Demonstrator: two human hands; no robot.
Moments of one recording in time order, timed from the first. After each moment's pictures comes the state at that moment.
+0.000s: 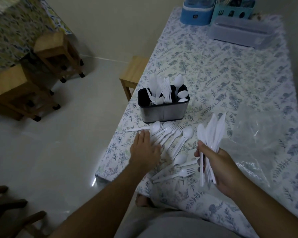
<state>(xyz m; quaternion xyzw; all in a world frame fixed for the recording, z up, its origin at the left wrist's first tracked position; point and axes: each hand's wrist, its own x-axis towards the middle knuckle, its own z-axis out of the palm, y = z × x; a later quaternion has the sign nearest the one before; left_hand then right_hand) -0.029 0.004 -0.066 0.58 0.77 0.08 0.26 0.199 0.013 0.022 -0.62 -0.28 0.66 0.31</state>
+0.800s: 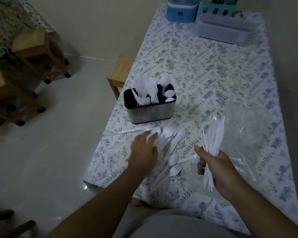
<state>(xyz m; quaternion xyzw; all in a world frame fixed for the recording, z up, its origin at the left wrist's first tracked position) 0.001 0.013 -0.065 0.67 0.70 0.17 0.17 0.228 0.009 0.009 -0.64 -0.27 0.63 0.34</state>
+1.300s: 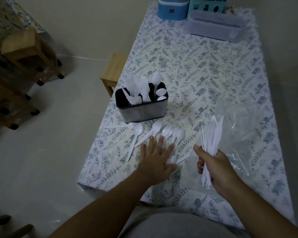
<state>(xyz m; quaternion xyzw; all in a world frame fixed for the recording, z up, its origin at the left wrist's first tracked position) 0.043 -0.002 -0.079 0.77 0.60 -0.04 0.23 0.242 0.005 0.004 -0.68 -0.27 0.59 0.34</state>
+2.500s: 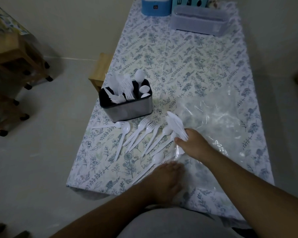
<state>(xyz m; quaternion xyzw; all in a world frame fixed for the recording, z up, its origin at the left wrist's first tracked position) 0.089 -0.041 -0.053 0.82 0.41 0.03 0.39 0.258 0.061 -0.040 -0.69 -0.58 0.42 0.11</state>
